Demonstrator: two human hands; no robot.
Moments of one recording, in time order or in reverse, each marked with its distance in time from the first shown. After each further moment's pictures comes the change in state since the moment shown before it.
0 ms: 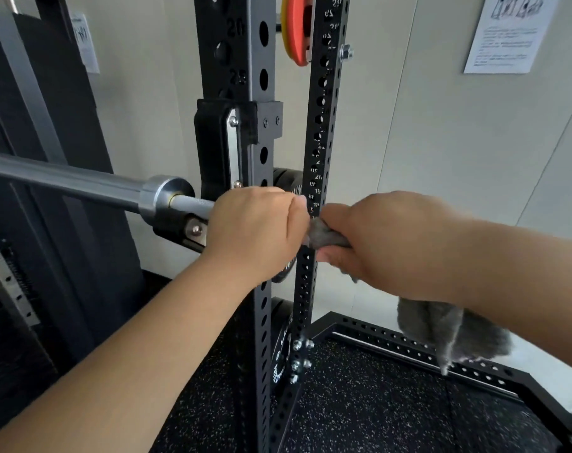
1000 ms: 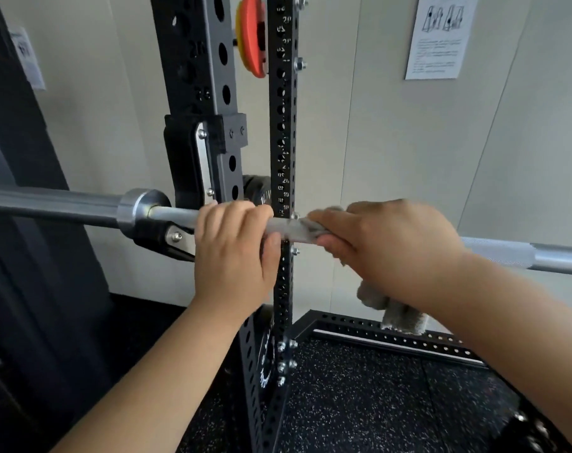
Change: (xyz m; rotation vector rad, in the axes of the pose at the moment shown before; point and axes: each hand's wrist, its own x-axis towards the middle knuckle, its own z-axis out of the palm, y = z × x) left_hand -0.045 0.009 0.025 -0.051 0.210 -0.005; right_hand -0.046 -0.008 0.012 -0.118 0.277 0.182
